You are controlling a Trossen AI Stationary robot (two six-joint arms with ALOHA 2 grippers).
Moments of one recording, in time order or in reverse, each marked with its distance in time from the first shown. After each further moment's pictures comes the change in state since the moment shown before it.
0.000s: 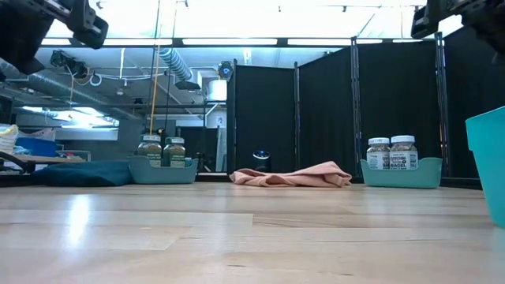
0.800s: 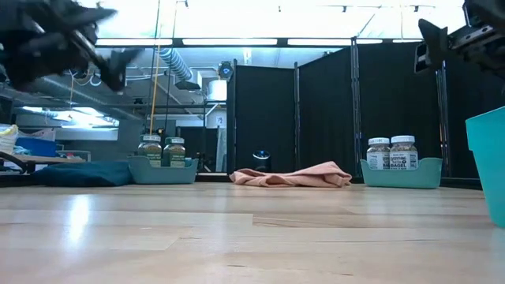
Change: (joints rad) left arm 0.019 -0.002 -0.001 -0.500 -0.332 0.497; right arm -0.079 -0.225 -0.156 -0.176 -0.021 -0.044
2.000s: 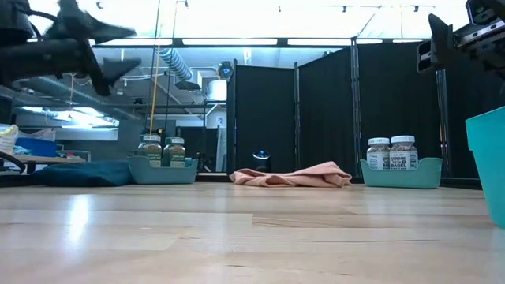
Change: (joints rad) left arm 0.081 -0.164 0.009 -0.199 -0.423 0.043; right arm -0.001 0.001 0.000 0.009 -0.084 0.050
